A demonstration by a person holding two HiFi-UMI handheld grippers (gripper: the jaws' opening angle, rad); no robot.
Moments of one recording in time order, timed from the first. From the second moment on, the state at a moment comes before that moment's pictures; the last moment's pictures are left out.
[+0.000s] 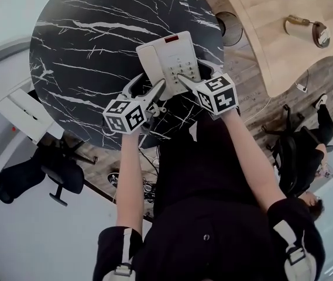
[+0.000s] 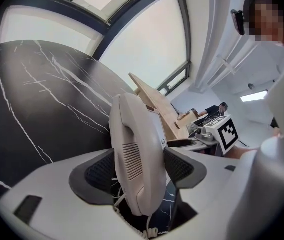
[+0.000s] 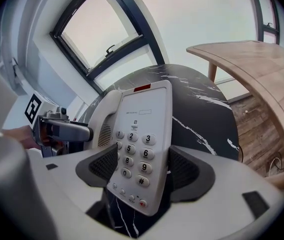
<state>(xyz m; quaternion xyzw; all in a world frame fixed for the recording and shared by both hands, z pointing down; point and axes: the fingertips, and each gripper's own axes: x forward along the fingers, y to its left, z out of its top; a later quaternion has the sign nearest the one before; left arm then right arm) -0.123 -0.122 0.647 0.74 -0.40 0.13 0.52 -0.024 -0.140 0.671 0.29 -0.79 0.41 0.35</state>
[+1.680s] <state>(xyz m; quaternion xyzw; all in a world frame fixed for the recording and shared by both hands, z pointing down) -0.120 -0.126 0.655 0.75 -0.36 0.05 0.55 -0.027 -0.146 0.684 0.24 -0.79 0.45 0.35</state>
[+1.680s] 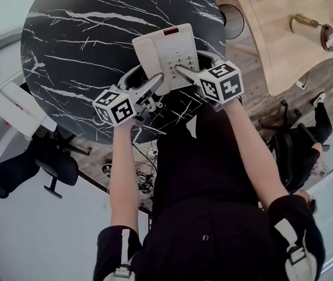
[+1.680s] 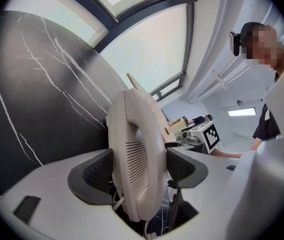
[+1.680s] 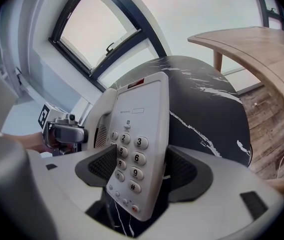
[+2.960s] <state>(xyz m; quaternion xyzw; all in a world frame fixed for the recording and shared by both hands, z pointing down) -0.141 -0.108 0.578 0.78 -0.38 0.02 0.50 -0.042 -0.122 0.613 0.30 -0.79 0.45 0.29</state>
